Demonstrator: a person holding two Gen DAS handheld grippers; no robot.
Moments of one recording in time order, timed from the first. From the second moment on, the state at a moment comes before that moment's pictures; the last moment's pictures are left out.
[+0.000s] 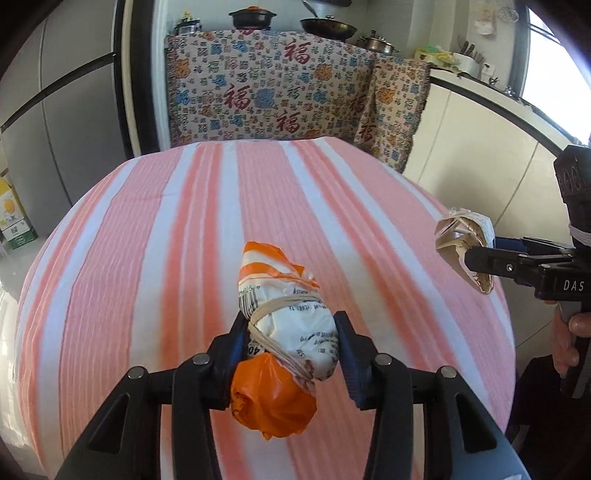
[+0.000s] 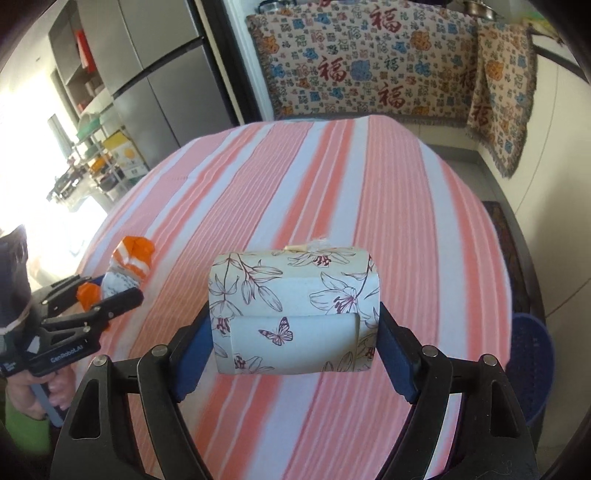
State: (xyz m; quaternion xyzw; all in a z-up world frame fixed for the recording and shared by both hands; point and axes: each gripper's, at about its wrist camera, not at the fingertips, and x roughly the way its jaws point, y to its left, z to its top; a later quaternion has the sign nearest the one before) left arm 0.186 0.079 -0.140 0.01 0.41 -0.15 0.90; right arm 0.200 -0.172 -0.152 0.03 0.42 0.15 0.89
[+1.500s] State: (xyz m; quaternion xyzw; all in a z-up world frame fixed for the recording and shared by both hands) left arm 0.253 -0.389 -0.245 0.09 0.46 -0.37 0.80; right arm 0.144 -0.610 -0.235 0.33 0.41 -0.16 0.83
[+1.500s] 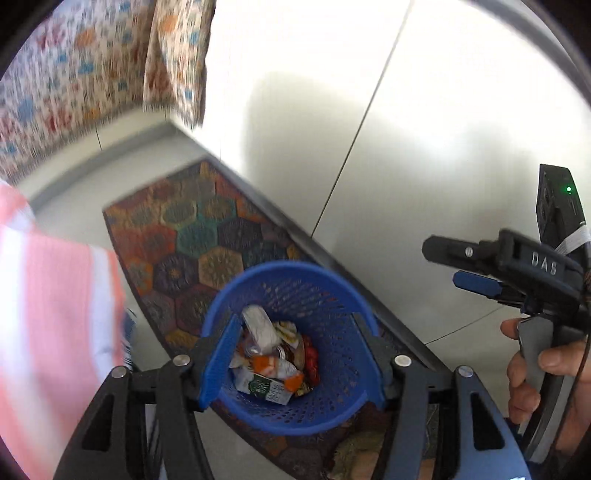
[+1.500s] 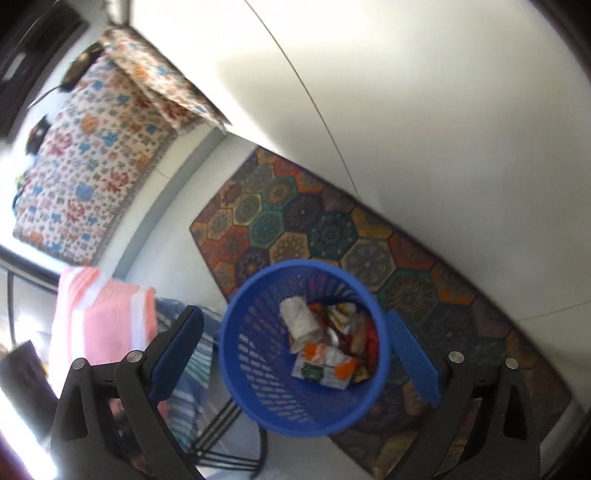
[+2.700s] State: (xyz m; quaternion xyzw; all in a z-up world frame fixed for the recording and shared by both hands) left arm 0.115 -0.291 -0.130 0.15 0.41 -0.30 0.85; right arm -0.013 -0.435 -0.129 0.13 0.41 -0.19 0.88
